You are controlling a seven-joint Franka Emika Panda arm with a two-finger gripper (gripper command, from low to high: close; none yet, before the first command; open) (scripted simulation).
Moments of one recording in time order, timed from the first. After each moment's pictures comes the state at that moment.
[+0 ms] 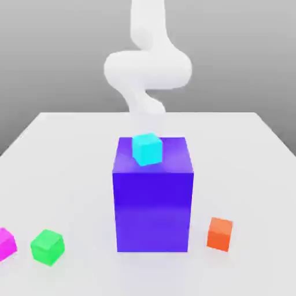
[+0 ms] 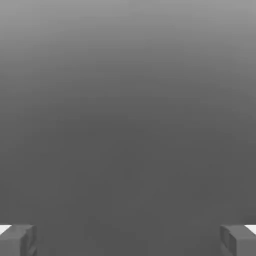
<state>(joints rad) 0.00 -0.71 -0.05 -2.30 0.02 2.33 0.78</state>
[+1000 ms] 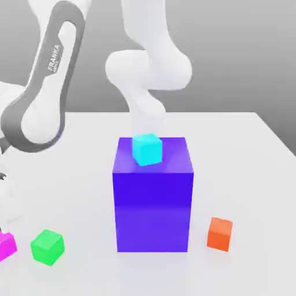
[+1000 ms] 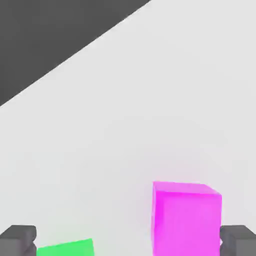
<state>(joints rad) -0.28 0.37 -0.40 -2.35 0.34 2.68 0.47</state>
